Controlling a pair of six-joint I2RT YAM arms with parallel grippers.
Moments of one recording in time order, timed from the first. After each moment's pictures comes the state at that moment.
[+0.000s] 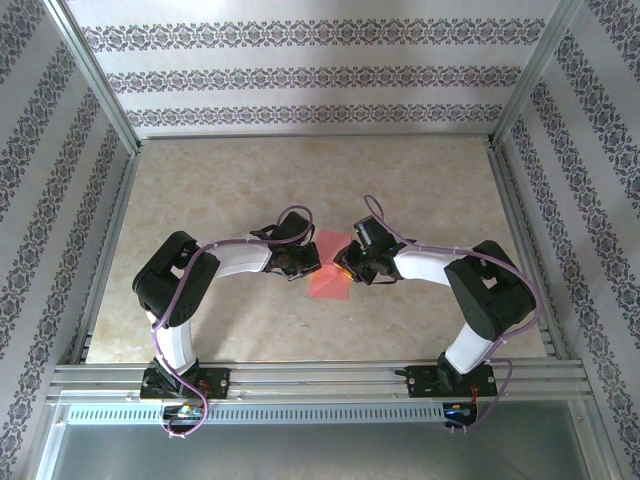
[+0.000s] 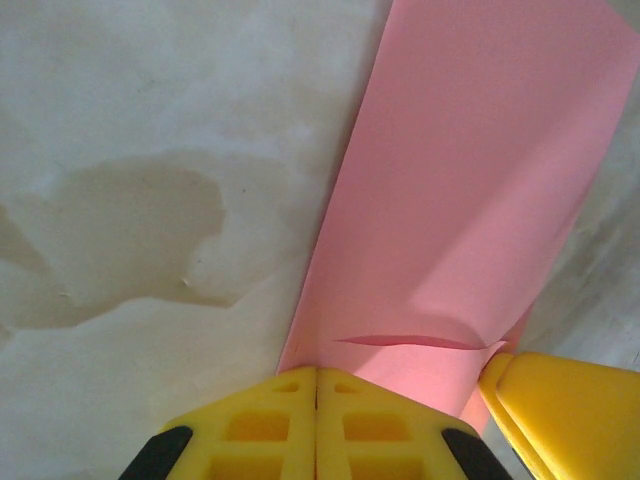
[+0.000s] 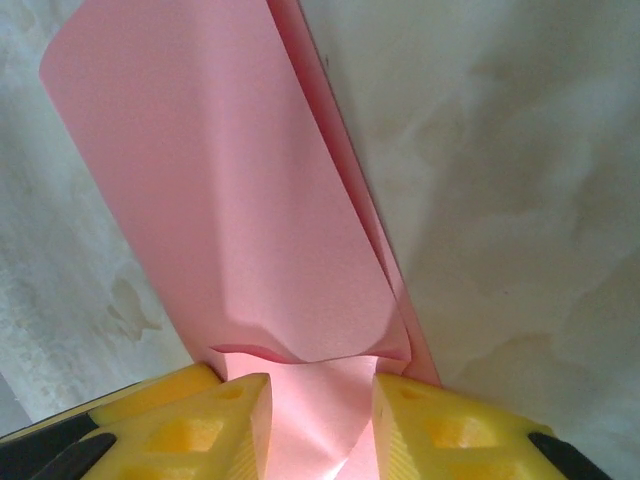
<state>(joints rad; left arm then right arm) -0.63 1.85 1.02 -0.21 0.24 -1.00 0.55 1.67 0.77 -0.09 -0.30 1.23</state>
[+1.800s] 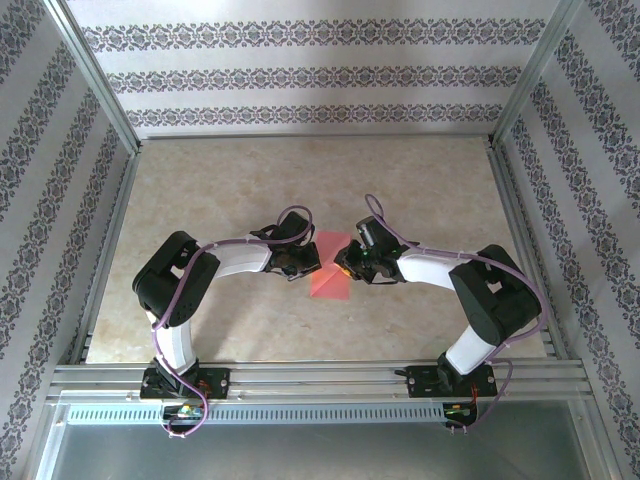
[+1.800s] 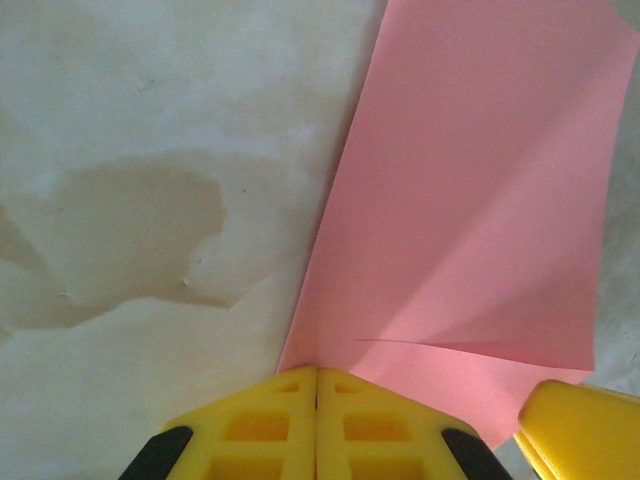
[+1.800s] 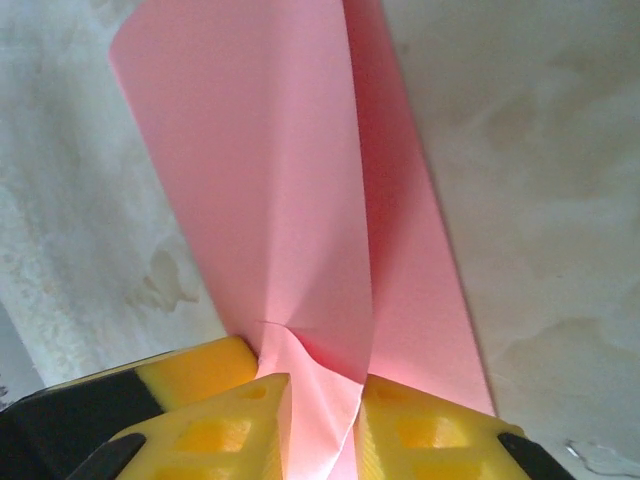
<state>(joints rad) -0.63 1.85 1.02 -0.21 0.25 -1.00 0.55 1.64 0.74 -0.03 -0.33 1.19</state>
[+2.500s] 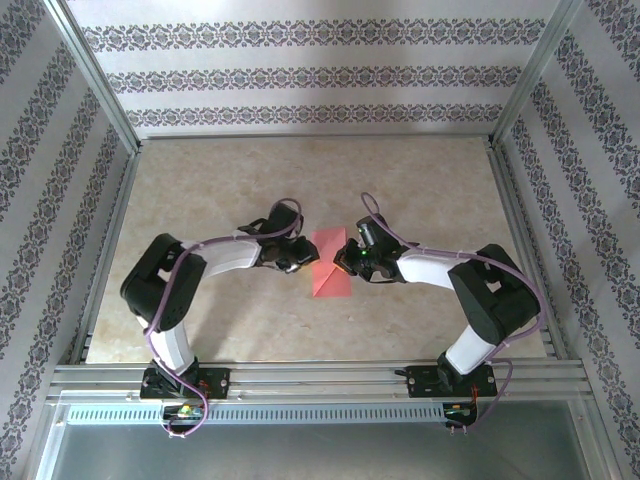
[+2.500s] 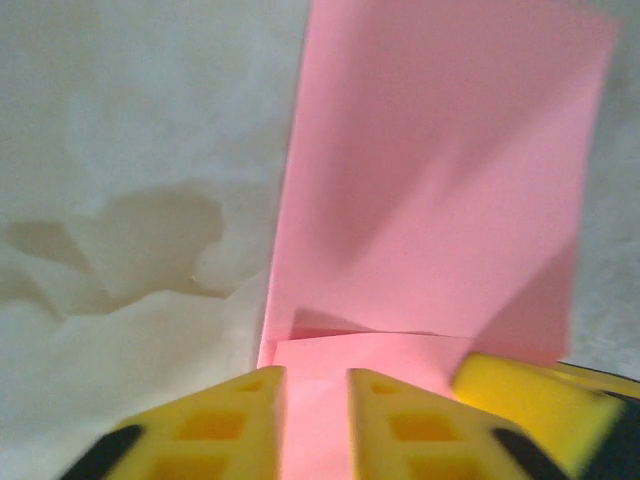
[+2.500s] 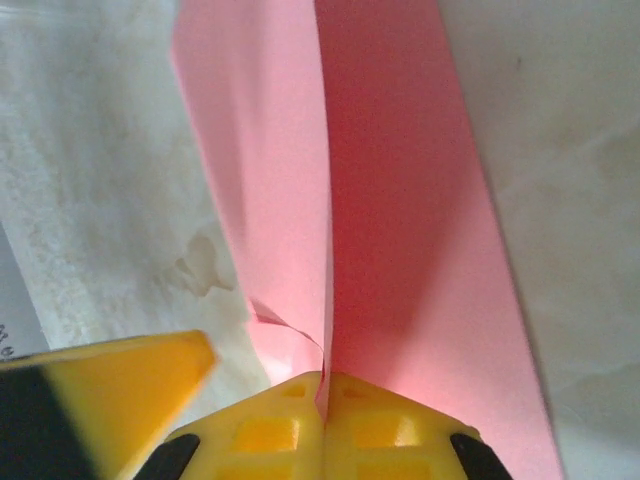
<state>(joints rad) -0.55 1.76 1.01 -0.22 0.33 -0.99 0.54 1.63 0.73 0.03 -0.36 1.10</state>
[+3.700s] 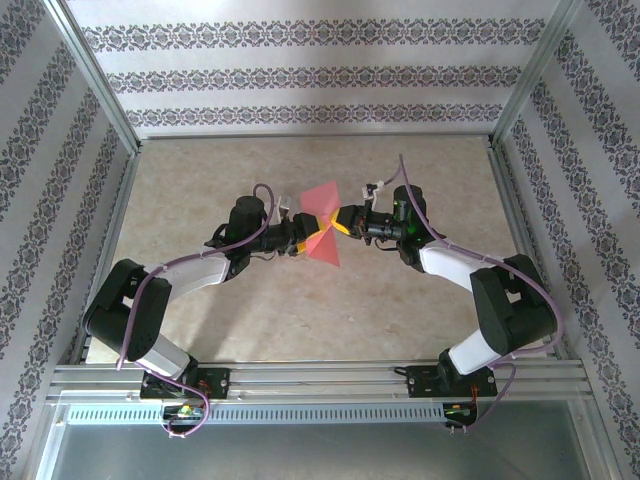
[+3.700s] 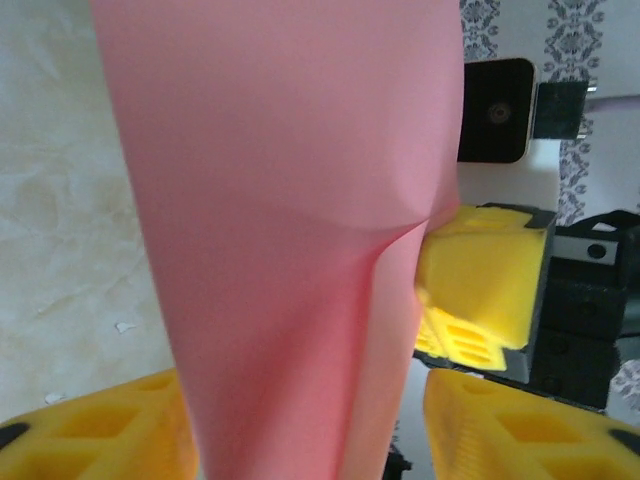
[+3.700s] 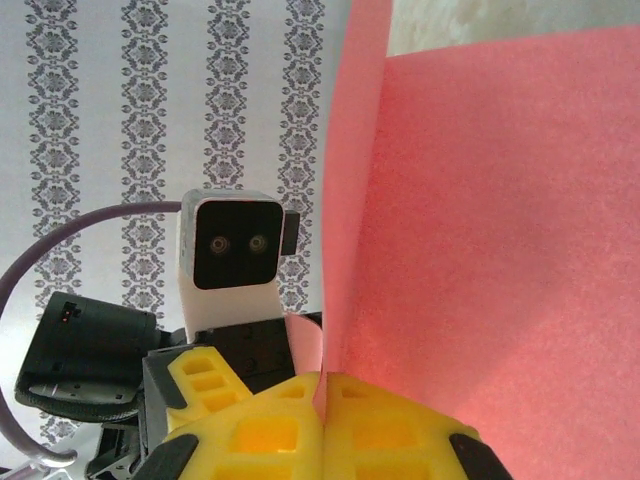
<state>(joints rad) -0.47 1.54 0.77 0.40 0.70 -1.20 0.35 1.55 0.75 0.50 -0.87 1.21</state>
